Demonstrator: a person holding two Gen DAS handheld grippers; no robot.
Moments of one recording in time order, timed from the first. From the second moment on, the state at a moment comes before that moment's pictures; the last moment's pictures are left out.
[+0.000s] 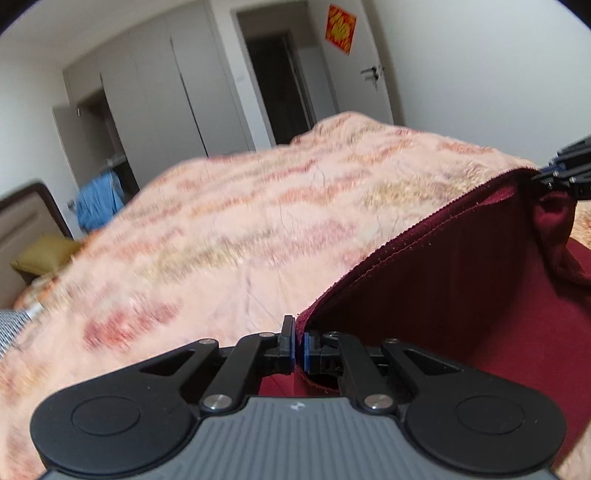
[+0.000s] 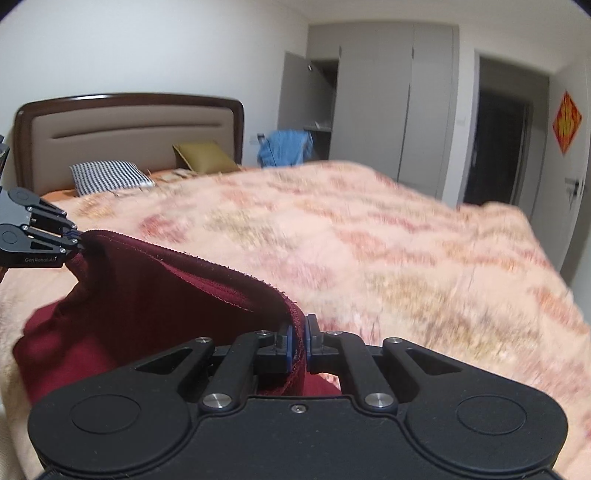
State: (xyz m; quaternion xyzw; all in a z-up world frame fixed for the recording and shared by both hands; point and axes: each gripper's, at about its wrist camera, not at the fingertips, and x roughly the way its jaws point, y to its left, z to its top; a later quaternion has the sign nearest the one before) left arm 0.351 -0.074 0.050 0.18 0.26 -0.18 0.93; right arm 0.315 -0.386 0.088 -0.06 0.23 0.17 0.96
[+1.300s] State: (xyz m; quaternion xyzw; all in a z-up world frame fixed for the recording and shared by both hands) left arm 0.345 -0.047 -0.041 0.12 0.29 -0.16 0.93; right arm 0.256 -0.365 -0.011 -0.17 0.22 0.10 0.96
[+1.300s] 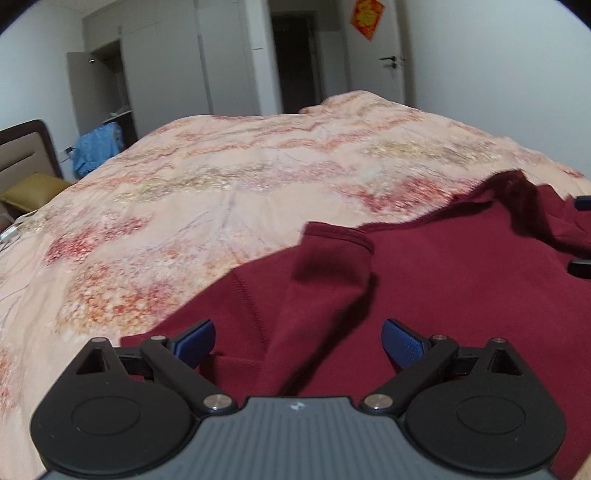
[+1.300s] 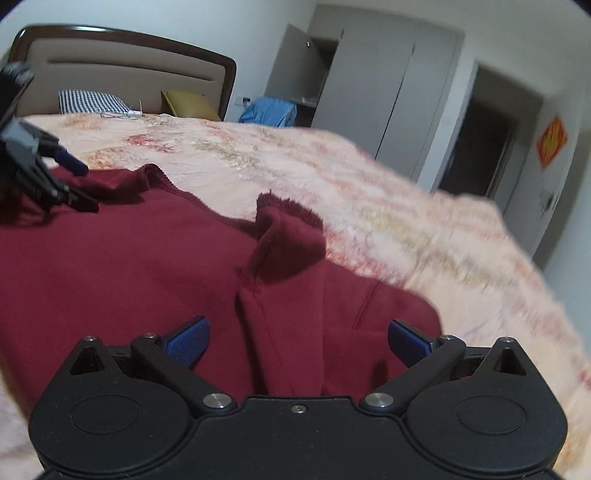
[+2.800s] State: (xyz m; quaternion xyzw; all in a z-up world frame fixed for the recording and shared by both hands) left arm 0.407 0.017 -0.061 -0.10 0.31 -0.06 0.94; right arm 0.298 -0.453 -0.043 0.08 0.25 -0.07 0.96
